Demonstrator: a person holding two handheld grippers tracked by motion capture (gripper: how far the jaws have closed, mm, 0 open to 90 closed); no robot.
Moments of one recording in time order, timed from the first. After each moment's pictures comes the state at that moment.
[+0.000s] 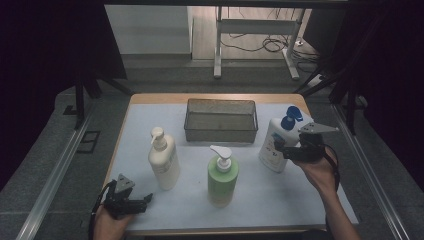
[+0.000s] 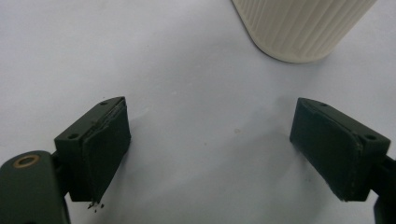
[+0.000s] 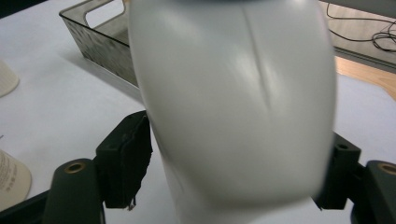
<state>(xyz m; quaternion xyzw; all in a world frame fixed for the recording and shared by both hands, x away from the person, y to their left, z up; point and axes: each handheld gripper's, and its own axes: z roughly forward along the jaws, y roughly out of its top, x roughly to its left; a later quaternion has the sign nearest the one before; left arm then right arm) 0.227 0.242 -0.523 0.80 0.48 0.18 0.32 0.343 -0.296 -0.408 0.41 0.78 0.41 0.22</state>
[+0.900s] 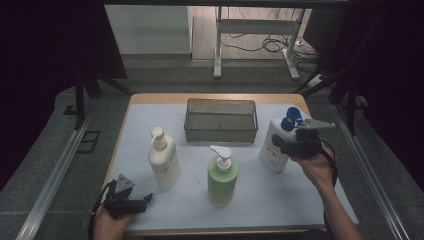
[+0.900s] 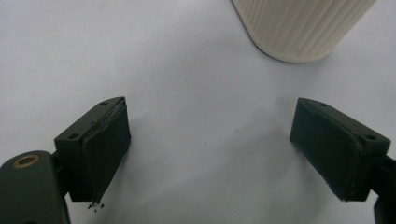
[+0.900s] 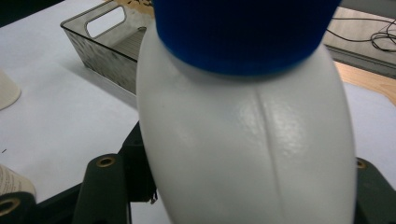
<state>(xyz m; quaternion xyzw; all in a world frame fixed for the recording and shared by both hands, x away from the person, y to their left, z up) 0.227 0.242 -0.523 0.80 0.48 0.18 0.32 0.347 -0.284 -0.399 0.42 0.78 0.41 0.22</state>
